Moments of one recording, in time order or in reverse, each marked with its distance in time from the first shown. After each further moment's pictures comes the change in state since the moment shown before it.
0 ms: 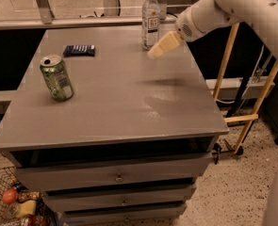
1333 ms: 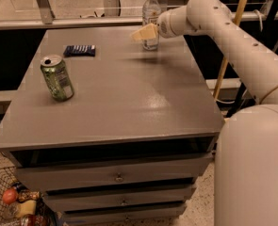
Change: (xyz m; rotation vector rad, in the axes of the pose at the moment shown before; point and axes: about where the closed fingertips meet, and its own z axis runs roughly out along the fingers) arm -0.053 -0.062 0.098 0.083 -0.255 0.226
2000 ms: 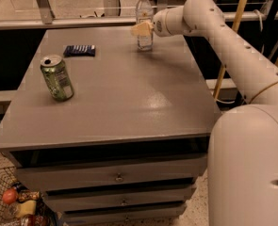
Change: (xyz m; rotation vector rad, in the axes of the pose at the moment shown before) arm -0.012 0.007 0.021 -0.050 -0.062 0.033
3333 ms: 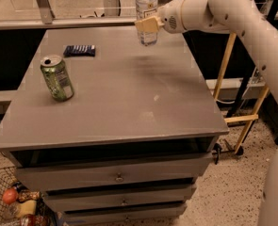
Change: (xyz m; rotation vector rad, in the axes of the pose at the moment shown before) arm -0.028 0.068 -0.090 -0.184 -0.076 -0.192
